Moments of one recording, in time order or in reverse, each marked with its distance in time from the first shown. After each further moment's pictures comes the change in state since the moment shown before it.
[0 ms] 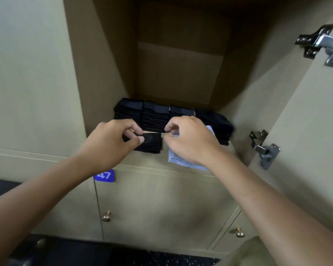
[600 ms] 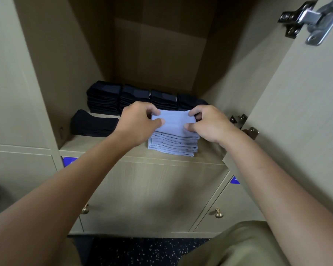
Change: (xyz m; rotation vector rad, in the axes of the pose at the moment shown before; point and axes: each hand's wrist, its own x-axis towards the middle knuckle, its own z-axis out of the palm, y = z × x) left_hand 0.051 0.047 0.086 -0.241 -0.003 -0.065; right_hand 0.004 0.092 -0.026 0.088 -0.007 0.359
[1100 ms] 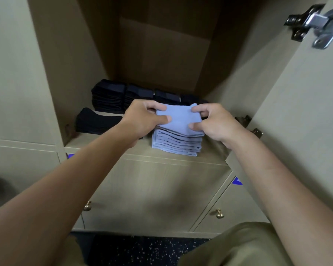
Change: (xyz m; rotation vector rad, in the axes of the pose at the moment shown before) left_hand 0.004 0.001 -0.004 -0.434 -0.104 -0.212; right_hand -0.007 -0.007 -0.003 0.239 -0.029 0.023
